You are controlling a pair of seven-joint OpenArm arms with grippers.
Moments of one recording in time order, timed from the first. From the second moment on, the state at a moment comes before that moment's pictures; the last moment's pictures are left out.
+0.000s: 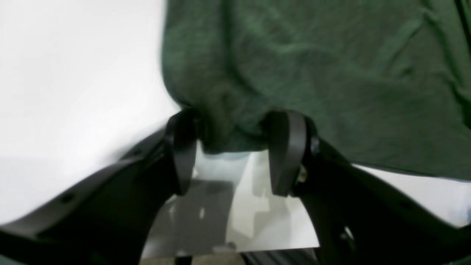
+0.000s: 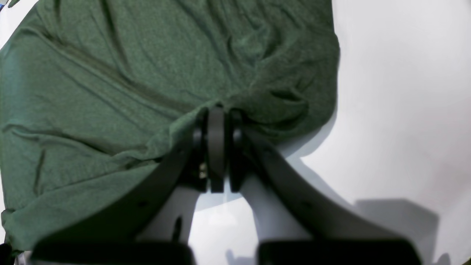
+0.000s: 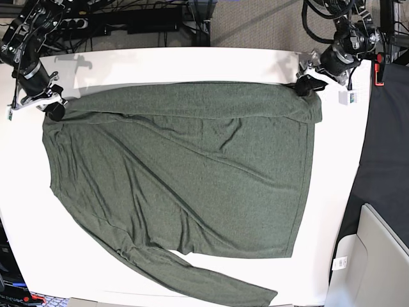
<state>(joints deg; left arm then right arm) 23.6 -7.2 -29.2 100.9 -41.7 -16.7 54.7 -14.4 8.6 40.9 106.0 43.0 13.2 -59.6</state>
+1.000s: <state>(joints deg) 23.8 -11.3 -36.6 93.1 -45.7 -20.5 56.9 -20.8 7.4 40.5 109.3 46.2 13.3 -59.7</state>
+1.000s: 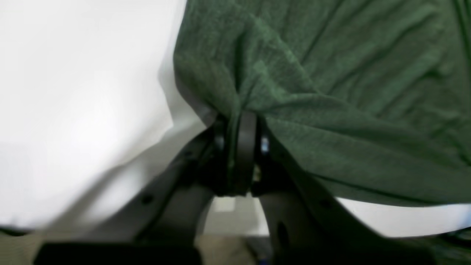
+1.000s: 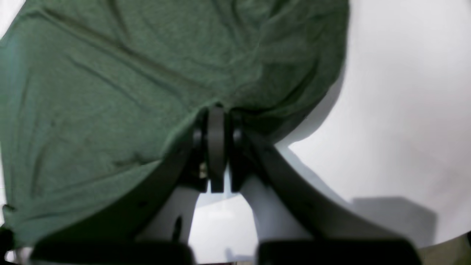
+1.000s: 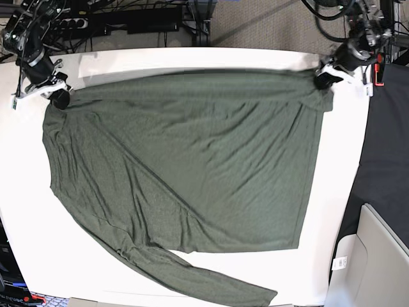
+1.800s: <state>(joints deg) 15.1 -10.1 -39.3 103.8 -42.0 -24.3 64.2 -8.3 7.8 38.6 108.8 41.5 16.0 -62.4</state>
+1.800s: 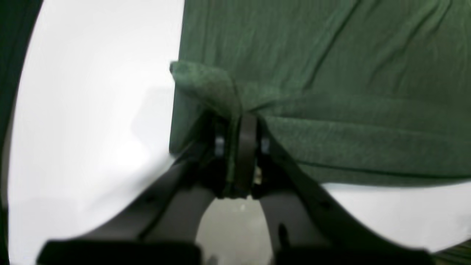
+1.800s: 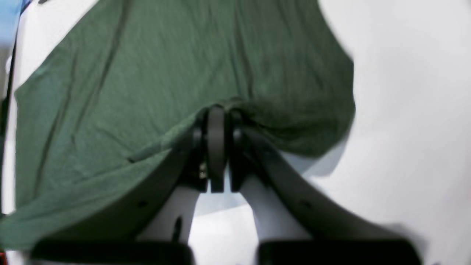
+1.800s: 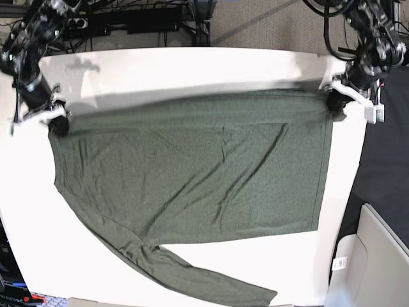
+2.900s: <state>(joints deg) -2.6 -9.3 -39.2 77.1 -41.3 -19.8 58.6 11.9 6.9 36.5 74.9 33.6 22.0 -54.7</state>
